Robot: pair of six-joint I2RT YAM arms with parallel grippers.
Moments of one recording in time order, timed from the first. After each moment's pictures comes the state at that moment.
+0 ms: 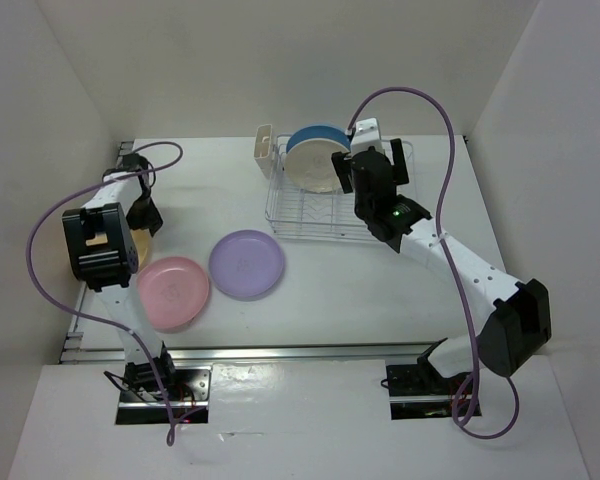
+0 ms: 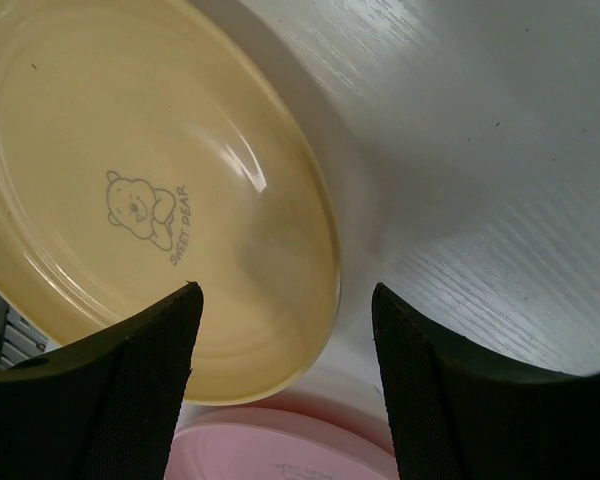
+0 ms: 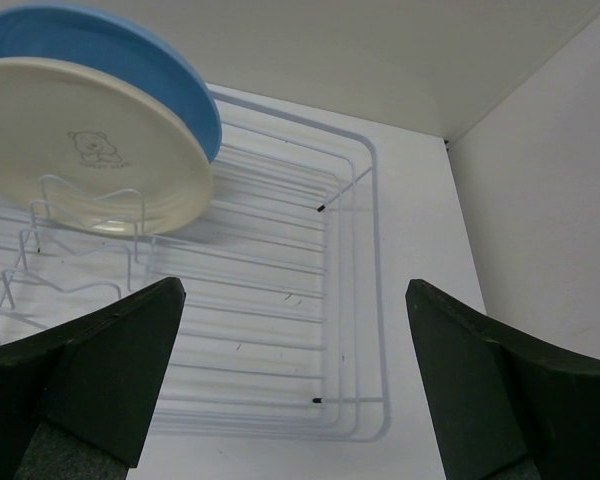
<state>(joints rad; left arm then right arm) 0.24 2.05 1.56 -0.85 -0.39 -0.33 0.59 1.40 1.22 -0.09 0.74 -0.18</state>
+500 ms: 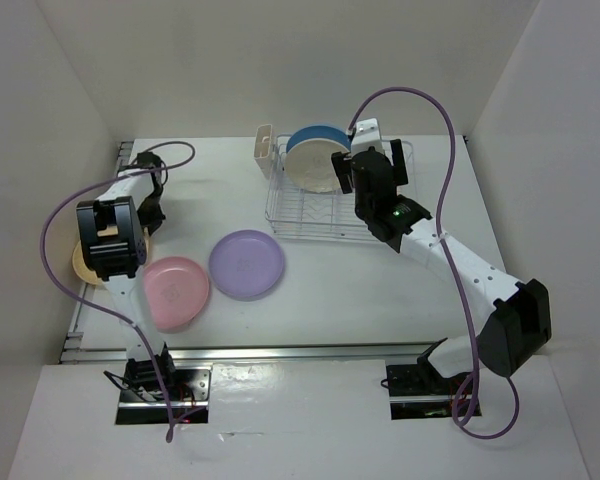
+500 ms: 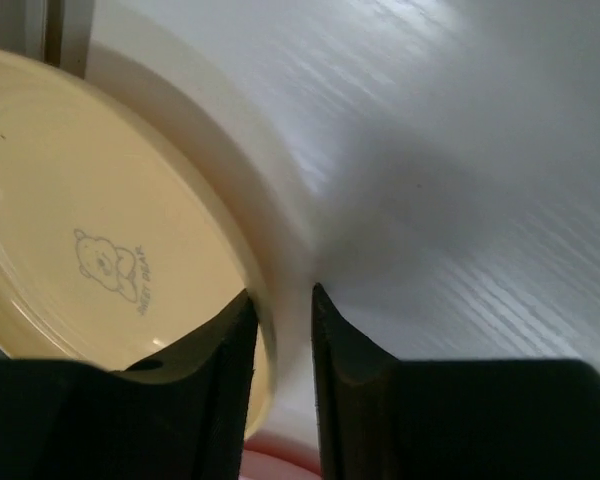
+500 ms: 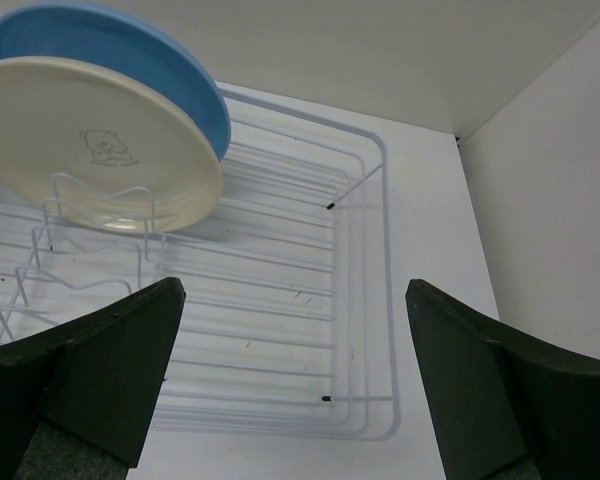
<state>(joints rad) 0.19 2.17 1.65 -0.84 -0.45 -0.29 0.59 1.40 1.22 -0.10 0.72 -0.15</state>
